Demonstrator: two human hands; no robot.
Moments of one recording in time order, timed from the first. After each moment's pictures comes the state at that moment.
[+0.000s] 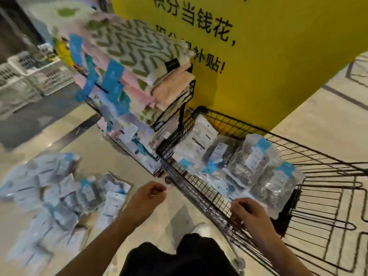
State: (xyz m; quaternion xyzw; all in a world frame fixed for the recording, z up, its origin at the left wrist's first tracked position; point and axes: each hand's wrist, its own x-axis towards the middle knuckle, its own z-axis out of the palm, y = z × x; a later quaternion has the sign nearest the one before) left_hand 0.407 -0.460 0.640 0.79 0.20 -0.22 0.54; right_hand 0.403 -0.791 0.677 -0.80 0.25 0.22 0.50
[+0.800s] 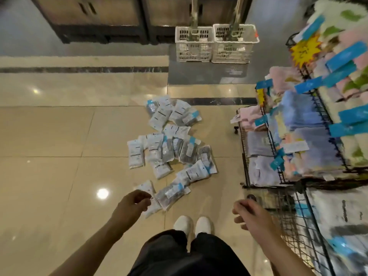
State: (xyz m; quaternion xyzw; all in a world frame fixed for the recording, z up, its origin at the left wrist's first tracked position) left_hand 0.064 -0.264 0.654 0.60 0.60 -0.04 0.52; right_hand 0.355 -0.473 0.650 -0.82 -0.09 0.45 0.34
